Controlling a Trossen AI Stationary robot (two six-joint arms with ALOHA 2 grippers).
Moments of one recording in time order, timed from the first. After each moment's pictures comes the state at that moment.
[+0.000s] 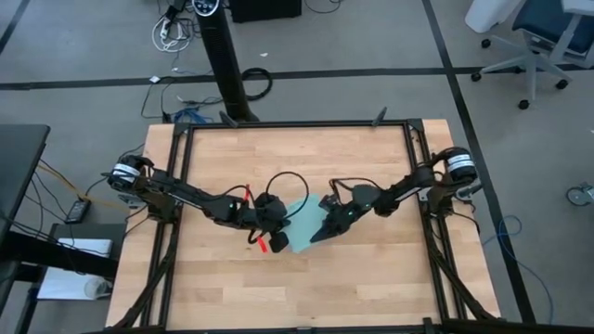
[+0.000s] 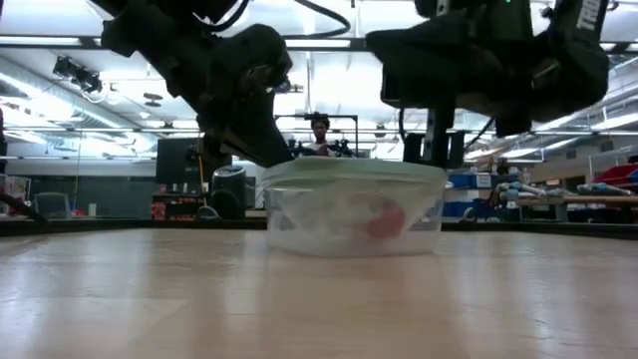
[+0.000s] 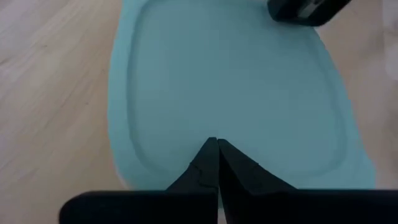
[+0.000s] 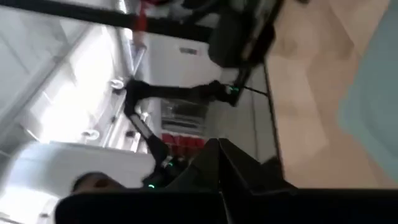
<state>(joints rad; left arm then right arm) -0.23 1.62 0.86 -0.02 -0.30 -0.58 0.10 1.81 0.55 1.20 -0.50 1.37</state>
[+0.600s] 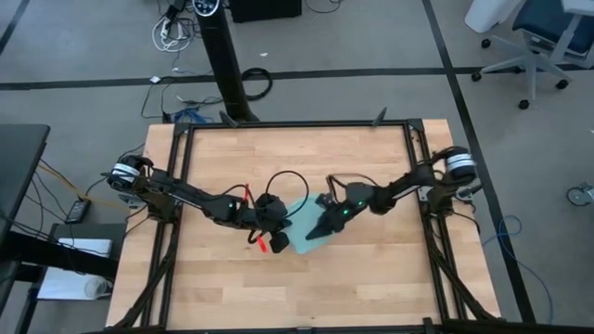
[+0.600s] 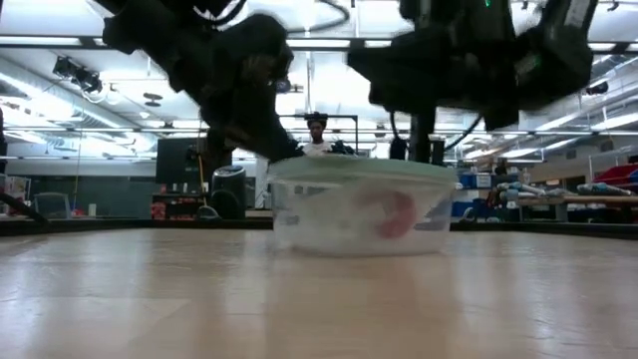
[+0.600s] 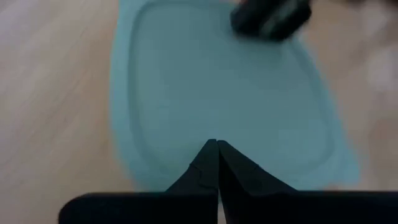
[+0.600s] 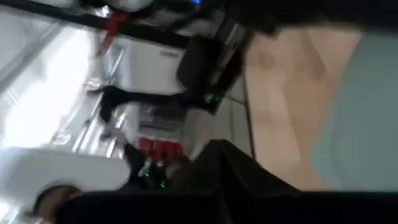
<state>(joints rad) -0.23 1.62 0.86 0.01 -0.29 -0.58 0.09 1.80 0.63 1.03 -0.49 1.28</state>
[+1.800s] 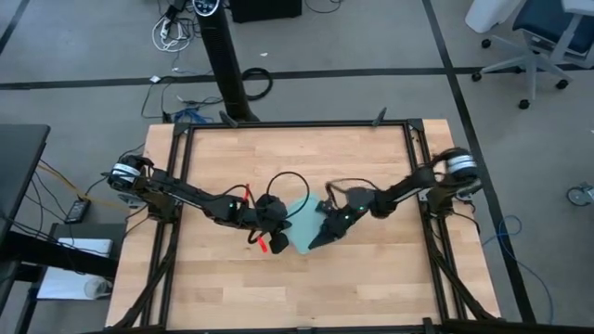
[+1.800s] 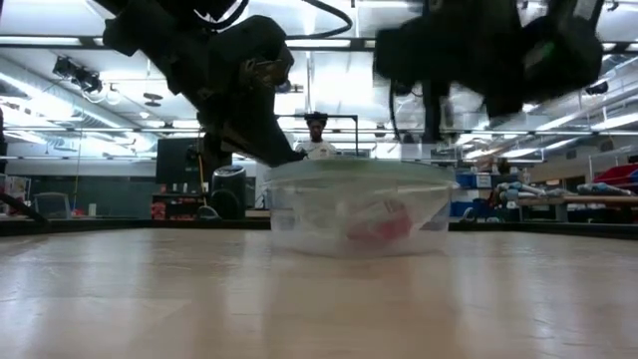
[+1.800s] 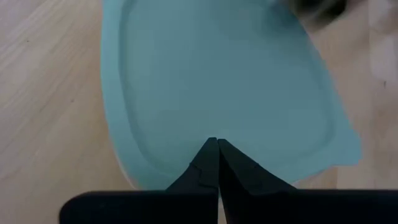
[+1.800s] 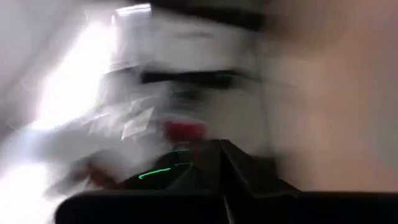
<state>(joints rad) -0.23 1.62 0.87 -0.02 -0.26 -0.59 0.13 1.75 0.63 1.15 -0.55 1.35</state>
